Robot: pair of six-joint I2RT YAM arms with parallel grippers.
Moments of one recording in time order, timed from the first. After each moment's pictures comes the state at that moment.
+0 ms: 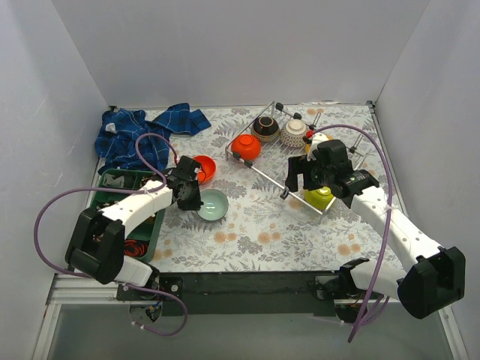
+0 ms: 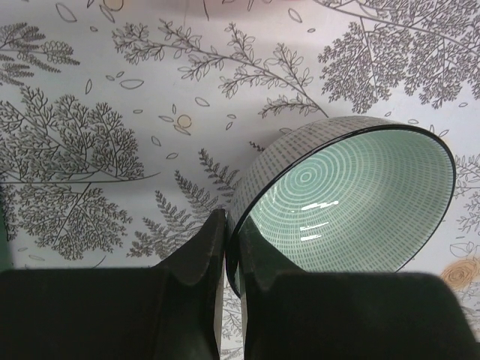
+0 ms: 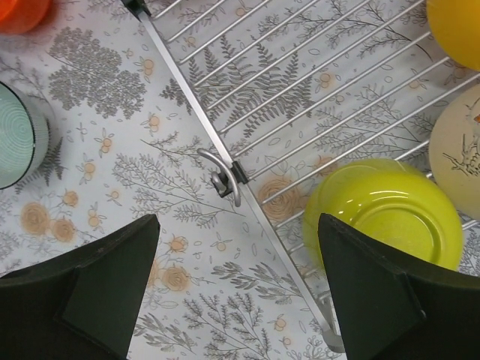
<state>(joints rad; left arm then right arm) -0.47 1.41 0.87 -0.59 -0.08 -0.57 0.44 1.15 0.94 -0.50 -0.10 0.20</state>
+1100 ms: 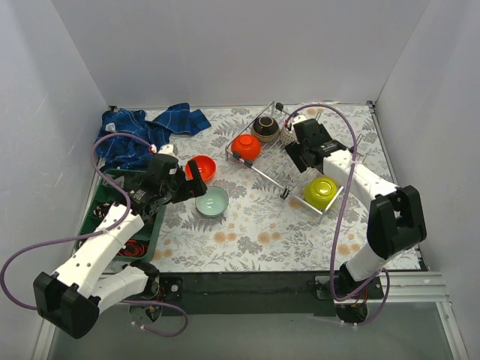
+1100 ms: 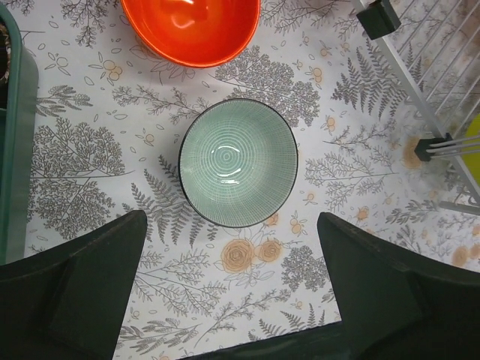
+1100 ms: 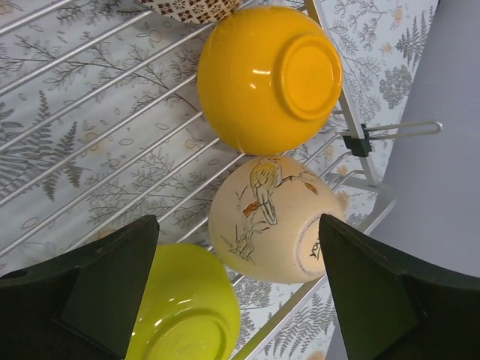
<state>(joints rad) -0.47 1.03 0.91 -0.63 -0.09 -0.62 0.44 1.57 1.21 -0.50 0.44 -0.25</state>
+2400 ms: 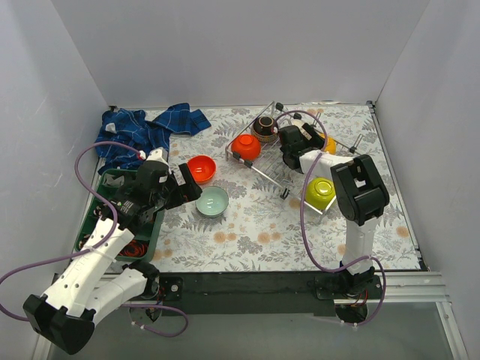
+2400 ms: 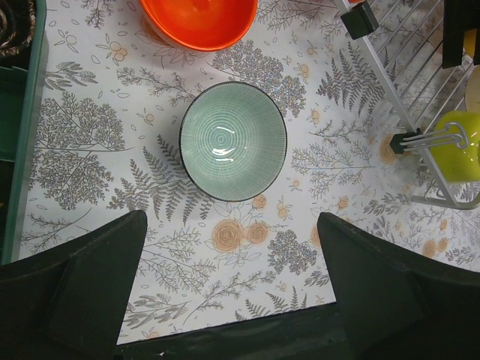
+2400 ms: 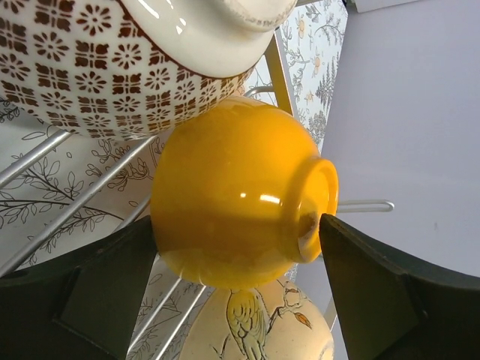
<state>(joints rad) -0.47 0.88 0.91 -0.74 -0.10 -0.69 0.44 1.98 1.24 0.00 0.78 -0.59</state>
